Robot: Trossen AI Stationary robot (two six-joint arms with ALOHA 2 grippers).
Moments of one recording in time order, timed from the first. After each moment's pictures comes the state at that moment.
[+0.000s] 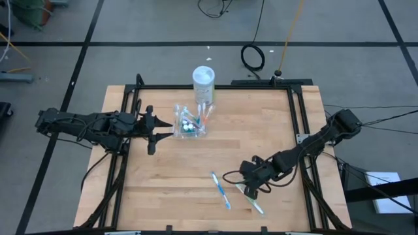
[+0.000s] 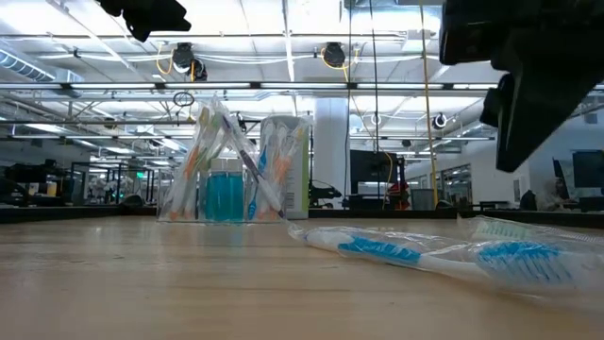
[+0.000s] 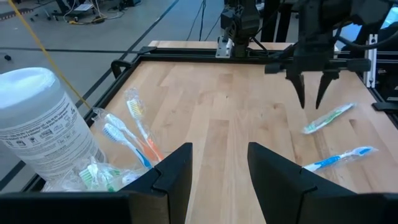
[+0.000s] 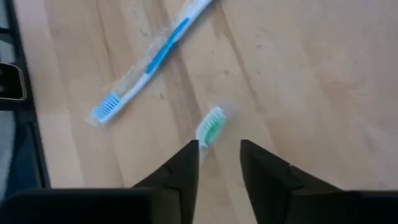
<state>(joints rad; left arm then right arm) -0.14 0.76 0.76 -0.36 -0.27 -0.06 0.51 1.54 0.91 -0.41 0.10 0.89</state>
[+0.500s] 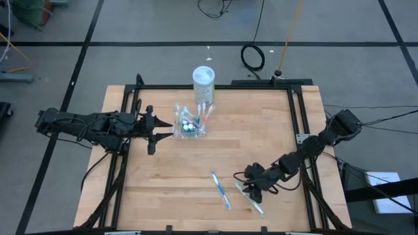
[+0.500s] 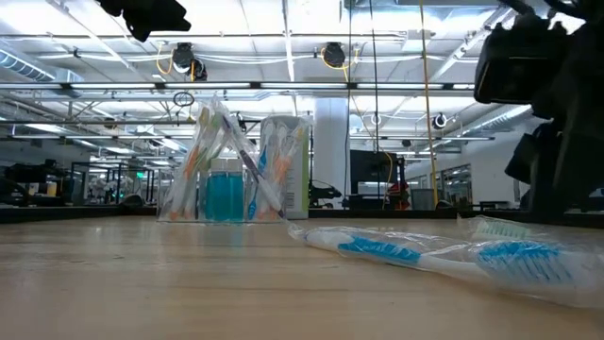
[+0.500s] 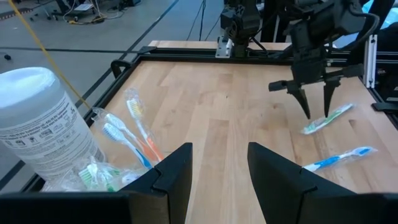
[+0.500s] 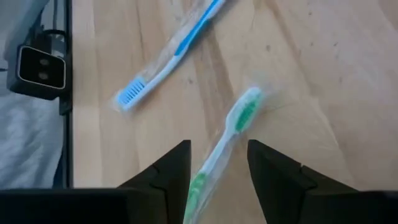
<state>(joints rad) -0.14 0.76 0.76 -0.36 -0.27 -0.06 0.58 1.54 0.61 0.13 0.11 0.93</state>
